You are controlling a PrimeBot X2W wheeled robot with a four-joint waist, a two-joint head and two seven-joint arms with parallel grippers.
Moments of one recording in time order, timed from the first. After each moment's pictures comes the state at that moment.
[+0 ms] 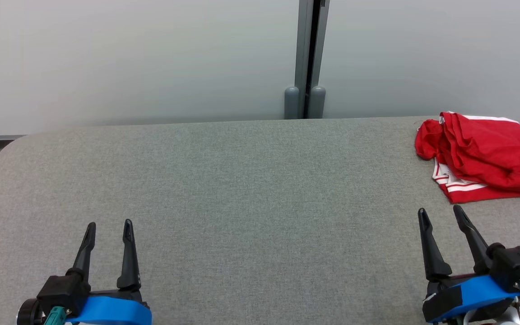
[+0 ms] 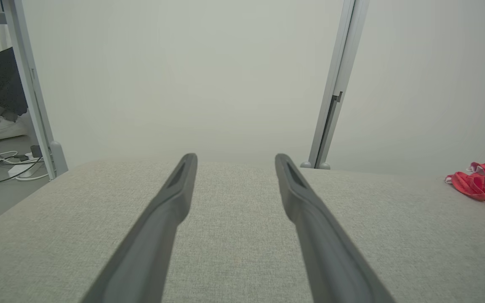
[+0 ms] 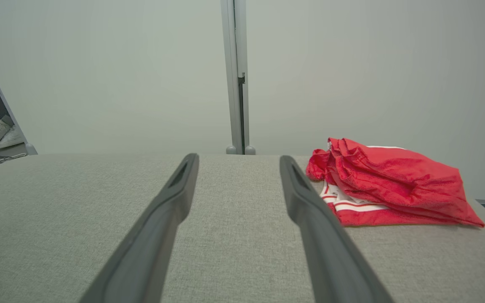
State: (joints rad) left arm -0.01 0.06 0.03 0.23 -0.15 -0.13 -0.26; right arm -0.01 -0.05 -0.05 0.07 0.11 0.13 -0.12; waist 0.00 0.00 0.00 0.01
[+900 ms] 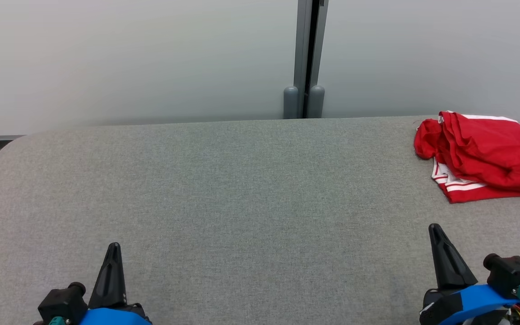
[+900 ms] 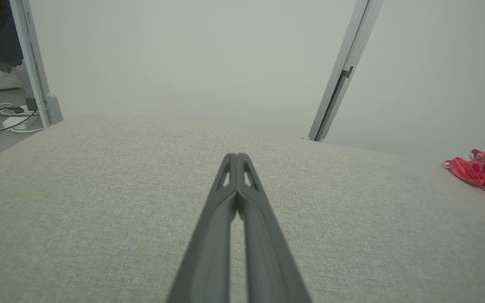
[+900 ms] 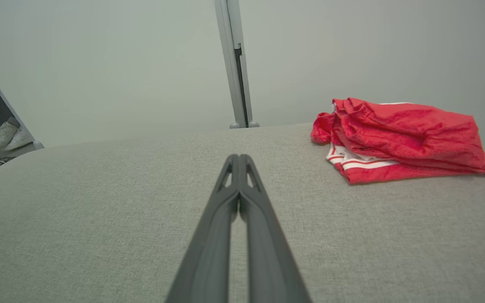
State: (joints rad) left arm 0.02 0.05 0.03 0.29 -0.23 -0.13 -0.23; right arm 0.01 -0.05 -0.05 0.13 0.20 0.13 -0.10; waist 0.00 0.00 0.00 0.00
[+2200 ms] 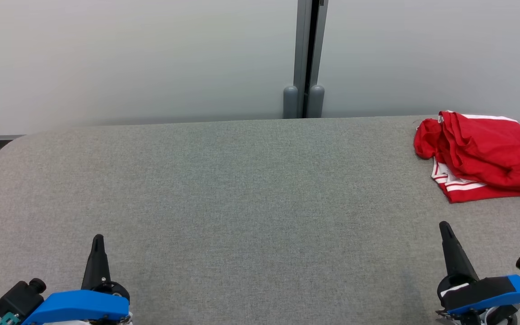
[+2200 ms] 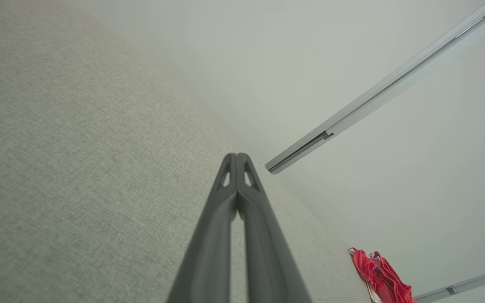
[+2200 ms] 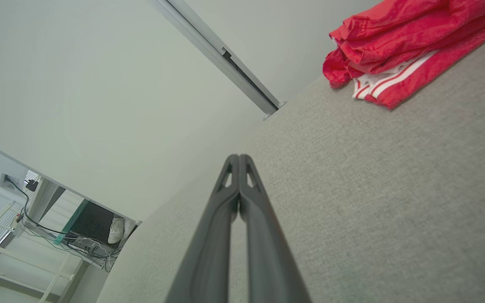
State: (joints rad) left arm -0.02 0.05 0.06 0.27 -0.86 -0.13 -0.08; right arm -0.02 -0.05 -0.08 0.18 0.84 0.13 0.00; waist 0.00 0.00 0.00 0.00
